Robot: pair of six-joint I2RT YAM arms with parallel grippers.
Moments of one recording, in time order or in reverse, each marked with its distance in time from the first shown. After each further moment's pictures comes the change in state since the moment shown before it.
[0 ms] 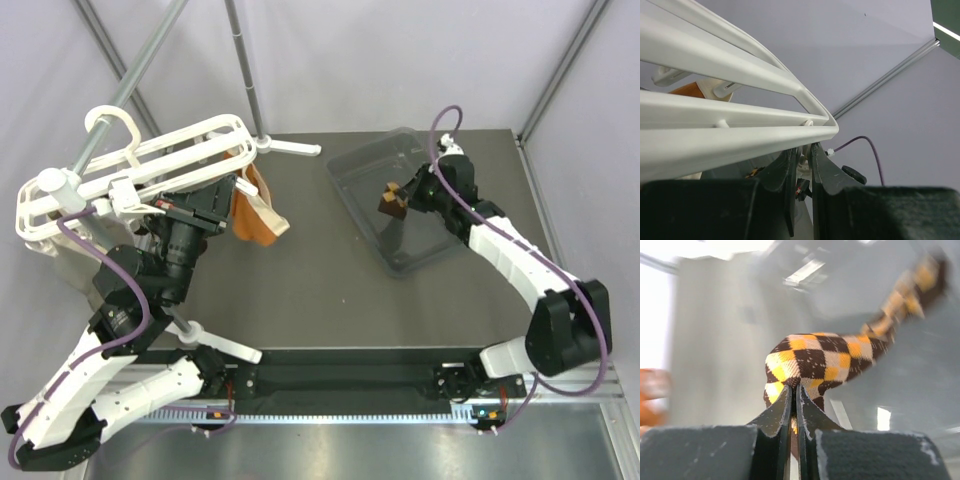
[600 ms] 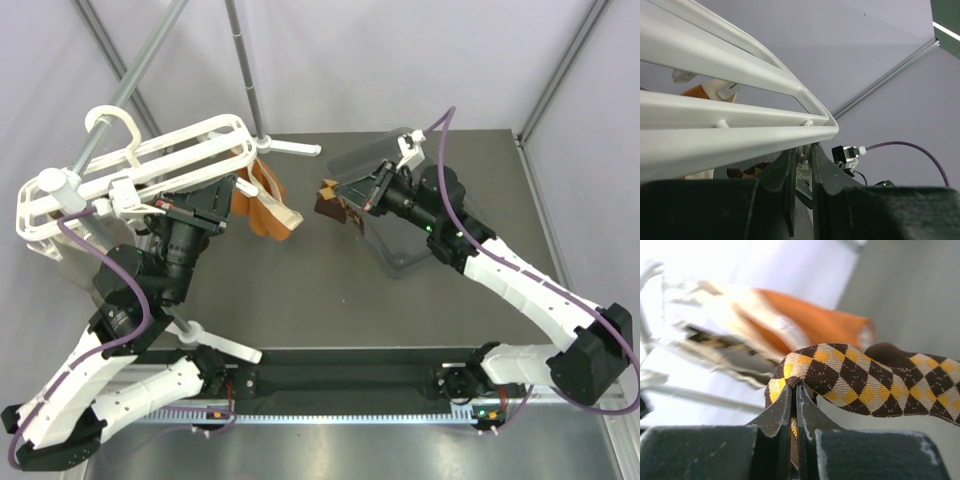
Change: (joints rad) left arm 0.000 0.000 0.000 0.000 0.001 0.000; right arm 0.316 -0.182 0.005 0.279 -0.151 0.325
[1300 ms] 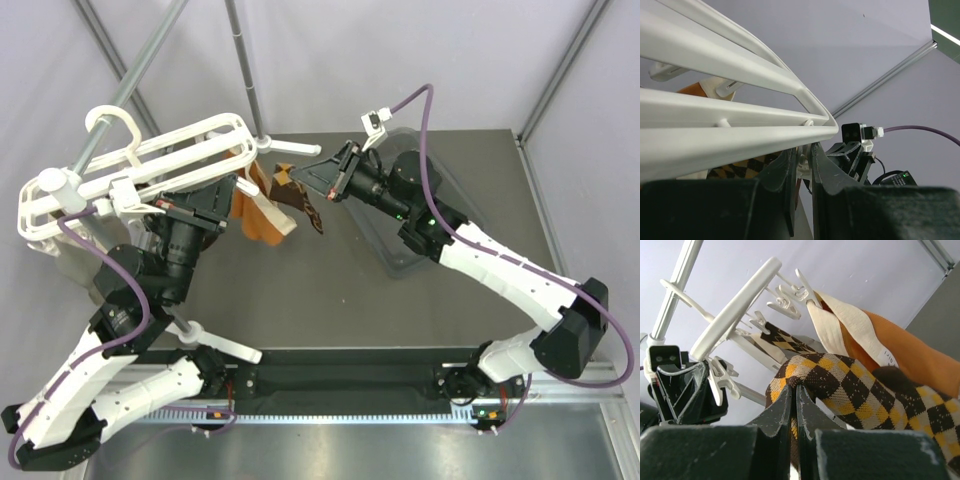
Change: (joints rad) left arm 0.000 0.002 0.000 0.002 0.001 -0.019; right arm 0.194 0.156 0.261 0.128 0.006 0.021
